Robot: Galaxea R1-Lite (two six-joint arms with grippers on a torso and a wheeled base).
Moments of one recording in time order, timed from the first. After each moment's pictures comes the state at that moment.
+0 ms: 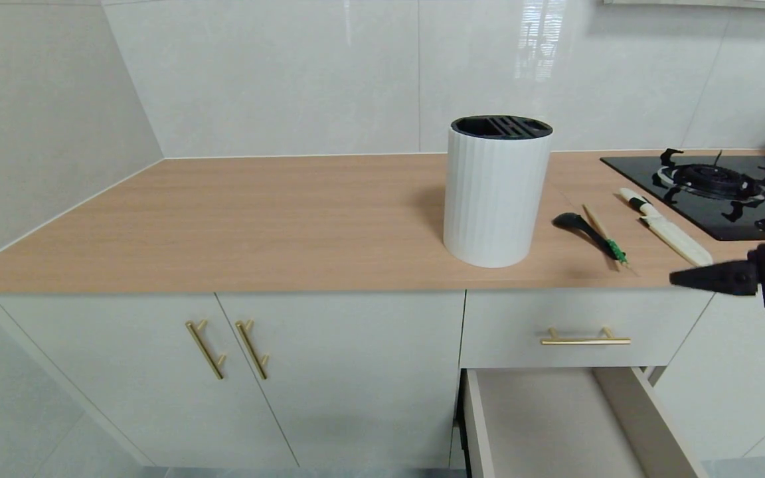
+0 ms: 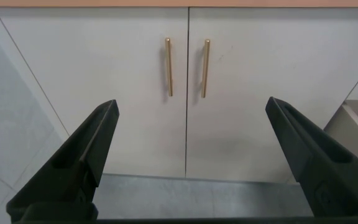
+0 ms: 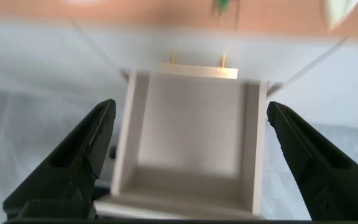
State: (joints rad) left arm 0.00 0.00 0.00 0.00 0.05 -0.01; right arm 0.33 1.29 -1.17 0.47 -0.15 0.17
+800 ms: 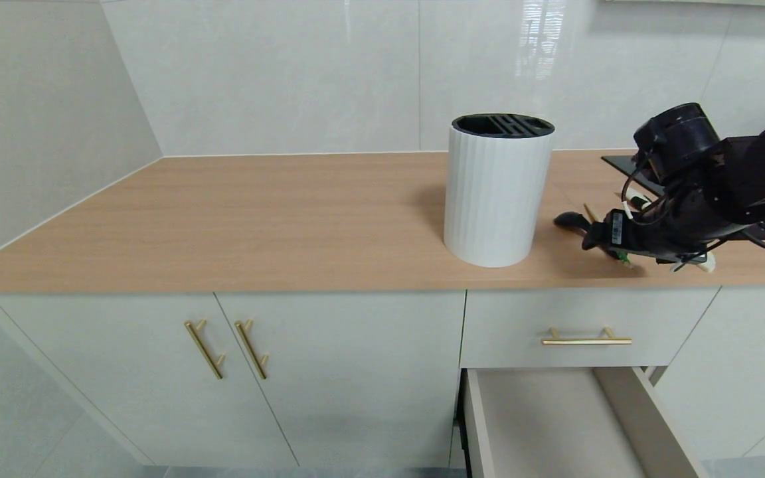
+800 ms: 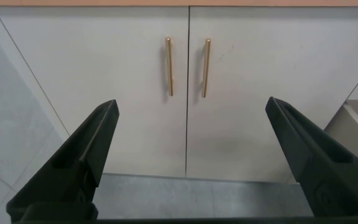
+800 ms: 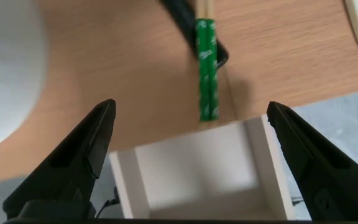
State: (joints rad) left arm 0.00 0.00 0.00 0.00 0.05 -0.01; right arm 0.26 1.86 -1.59 0.53 -0.33 0.42
